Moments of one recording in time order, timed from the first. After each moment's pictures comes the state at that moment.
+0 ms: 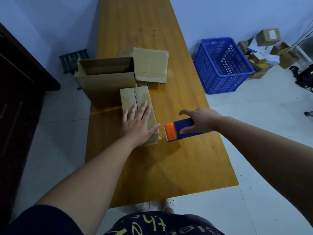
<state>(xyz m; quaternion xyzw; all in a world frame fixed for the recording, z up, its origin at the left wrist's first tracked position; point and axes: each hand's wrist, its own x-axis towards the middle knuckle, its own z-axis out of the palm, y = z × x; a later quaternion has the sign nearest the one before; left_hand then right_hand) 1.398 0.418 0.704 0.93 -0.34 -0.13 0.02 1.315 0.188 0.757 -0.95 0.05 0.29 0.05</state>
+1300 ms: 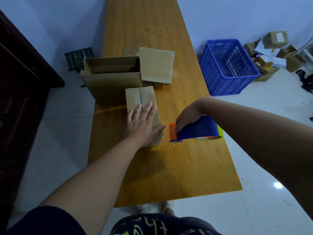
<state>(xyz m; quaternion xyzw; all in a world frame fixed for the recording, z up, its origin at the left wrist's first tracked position) 1.396 0.417 0.704 0.94 -0.33 -0.12 0.03 1.383 0.220 0.781 -0.80 0.09 0.59 0.08</state>
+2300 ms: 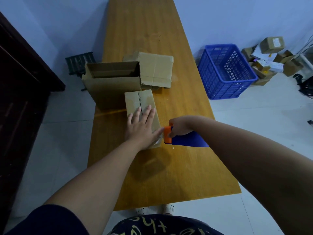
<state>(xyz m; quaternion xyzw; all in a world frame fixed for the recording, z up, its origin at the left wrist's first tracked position) 1.397 0.415 0.703 0.94 -0.33 -0.12 0.03 1.363 0.252 0.759 -0.88 0.10 0.45 0.09</state>
